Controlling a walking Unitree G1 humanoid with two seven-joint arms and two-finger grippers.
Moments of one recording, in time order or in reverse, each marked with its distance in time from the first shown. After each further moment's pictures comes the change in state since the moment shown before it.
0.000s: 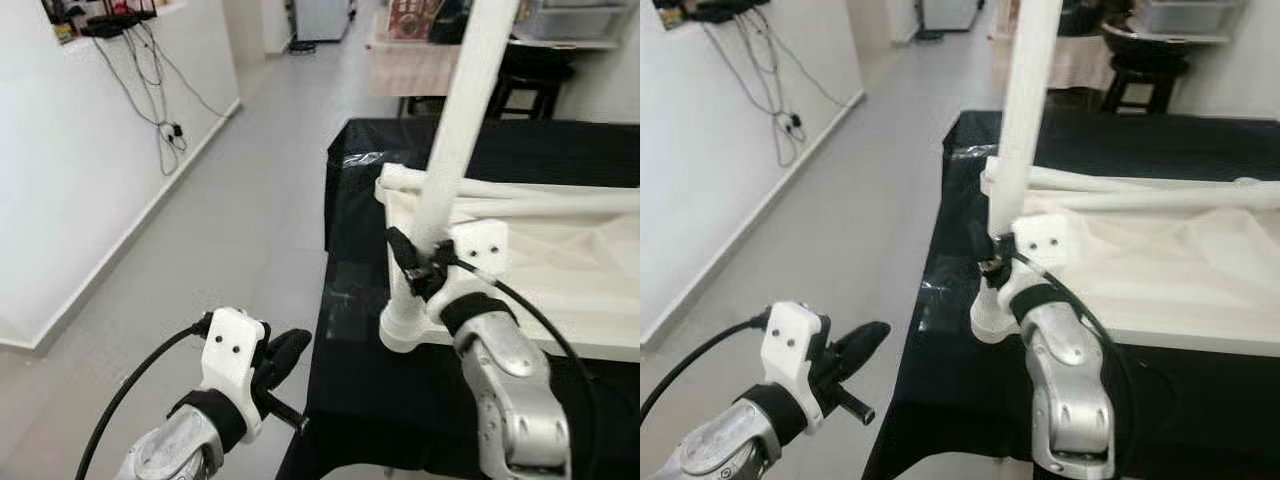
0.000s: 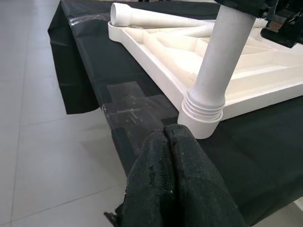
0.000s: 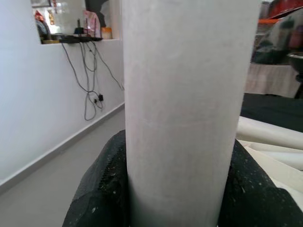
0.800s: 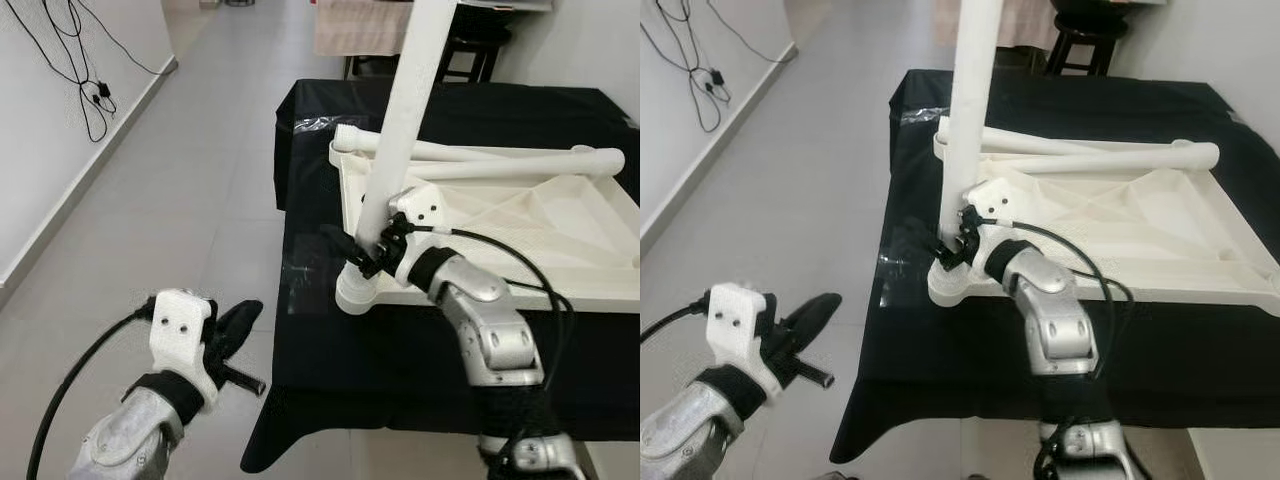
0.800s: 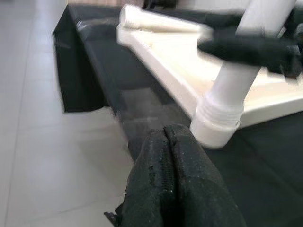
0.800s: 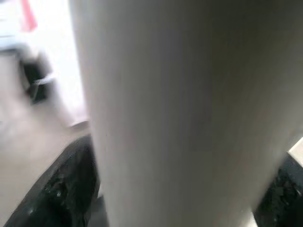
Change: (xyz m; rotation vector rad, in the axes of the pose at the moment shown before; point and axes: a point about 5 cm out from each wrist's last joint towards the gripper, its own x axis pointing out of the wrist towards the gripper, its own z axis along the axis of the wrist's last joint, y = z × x) left arm 0.000 0.039 0.009 0.032 -0.113 0.086; right arm 0.058 -0.014 -0.003 -0.070 0.053 0.695
